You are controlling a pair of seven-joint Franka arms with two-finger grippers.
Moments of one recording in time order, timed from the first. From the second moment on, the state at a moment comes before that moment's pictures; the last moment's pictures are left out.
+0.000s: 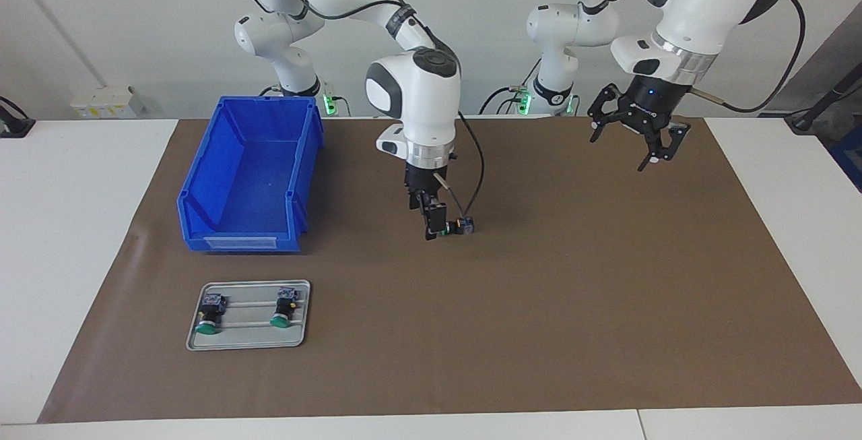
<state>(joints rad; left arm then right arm) -0.22 0.01 -0.03 -1.63 -0.11 1.79 0.73 0.57 0.33 -0.09 -1.57 -0.19 2.08 1.66</state>
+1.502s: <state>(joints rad) -0.62 0.33 -0.03 -1.92 -0.11 2.42 0.73 0.04 -0.02 -0.10 -1.54 -0.05 1.57 0.16</state>
